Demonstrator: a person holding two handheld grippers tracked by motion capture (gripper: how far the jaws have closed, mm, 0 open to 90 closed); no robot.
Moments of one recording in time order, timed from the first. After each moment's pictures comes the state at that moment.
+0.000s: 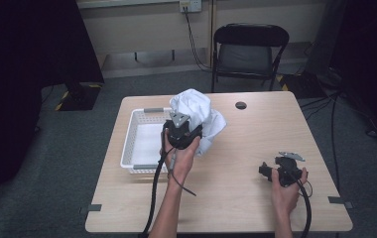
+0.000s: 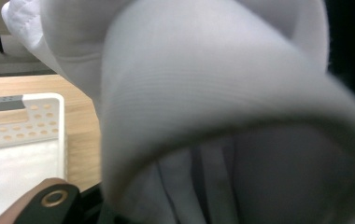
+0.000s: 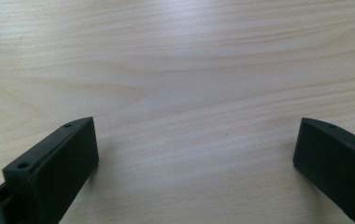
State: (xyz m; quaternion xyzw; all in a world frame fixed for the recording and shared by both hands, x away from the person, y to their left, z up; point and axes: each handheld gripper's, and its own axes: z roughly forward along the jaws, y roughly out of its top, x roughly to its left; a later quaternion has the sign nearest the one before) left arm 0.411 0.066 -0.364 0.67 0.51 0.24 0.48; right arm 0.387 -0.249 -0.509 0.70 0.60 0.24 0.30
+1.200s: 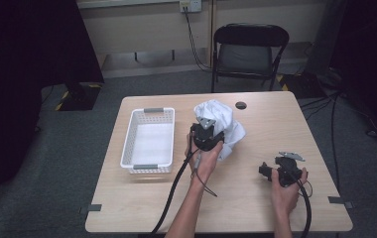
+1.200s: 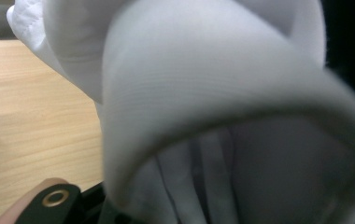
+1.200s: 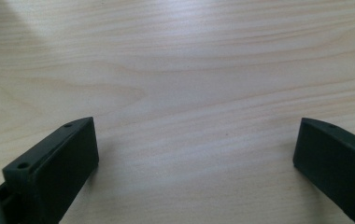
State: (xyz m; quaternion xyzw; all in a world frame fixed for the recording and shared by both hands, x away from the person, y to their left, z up) left arm 0.431 0.005 -0.404 0.70 0.51 0.20 0.46; right arm 0.387 -0.249 -0.509 0.70 0.60 0.24 0.30
